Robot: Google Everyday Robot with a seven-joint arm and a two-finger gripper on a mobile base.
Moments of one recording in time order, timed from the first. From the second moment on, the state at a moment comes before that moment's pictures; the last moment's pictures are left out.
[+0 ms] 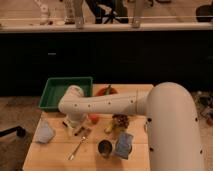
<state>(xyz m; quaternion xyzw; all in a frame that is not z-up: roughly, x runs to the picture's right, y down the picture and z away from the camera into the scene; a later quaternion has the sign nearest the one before) -0.145 0.213 0.800 -0.13 -0.32 -0.85 0.39</state>
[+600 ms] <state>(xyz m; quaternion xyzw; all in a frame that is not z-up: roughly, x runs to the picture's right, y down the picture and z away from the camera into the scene) -0.156 0.213 0.800 -0.10 -0.32 -0.87 0.37</state>
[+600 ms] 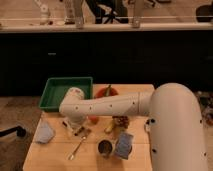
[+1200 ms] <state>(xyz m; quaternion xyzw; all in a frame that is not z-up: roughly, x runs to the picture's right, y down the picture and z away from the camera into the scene) -0.204 0.227 0.816 -0.10 -0.34 -0.88 0.32</state>
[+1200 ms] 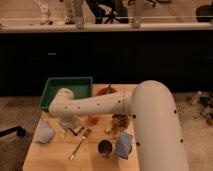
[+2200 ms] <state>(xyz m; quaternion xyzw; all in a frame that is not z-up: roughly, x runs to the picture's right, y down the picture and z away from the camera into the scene) -0.186 0.225 0.842 -0.11 -0.36 -0.87 0.32</state>
